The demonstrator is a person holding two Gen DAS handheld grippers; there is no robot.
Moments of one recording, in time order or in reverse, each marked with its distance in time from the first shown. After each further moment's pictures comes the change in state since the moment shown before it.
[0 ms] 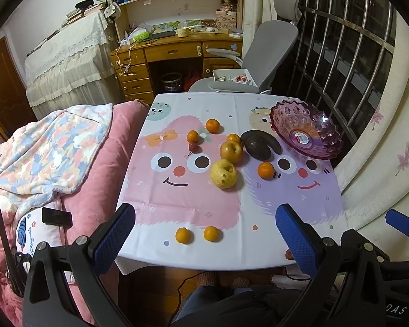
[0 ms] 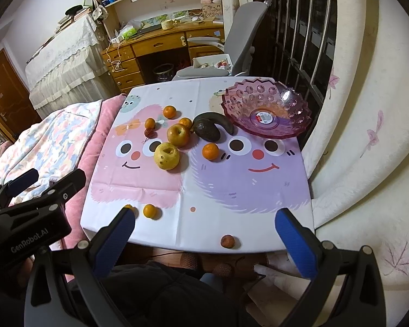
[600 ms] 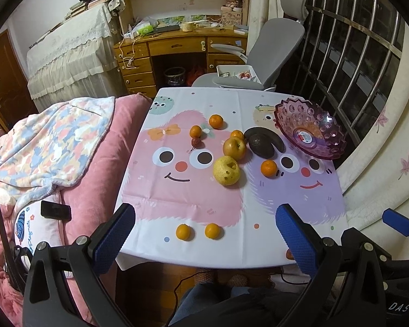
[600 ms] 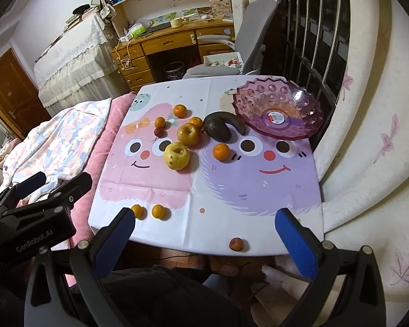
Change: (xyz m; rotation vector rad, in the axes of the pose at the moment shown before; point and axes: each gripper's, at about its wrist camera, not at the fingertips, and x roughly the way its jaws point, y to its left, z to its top) left arm 0.013 0.009 -0.005 -0.034 0.020 -0.006; right arm 0.011 0.000 0.005 -0.013 0.006 0.063
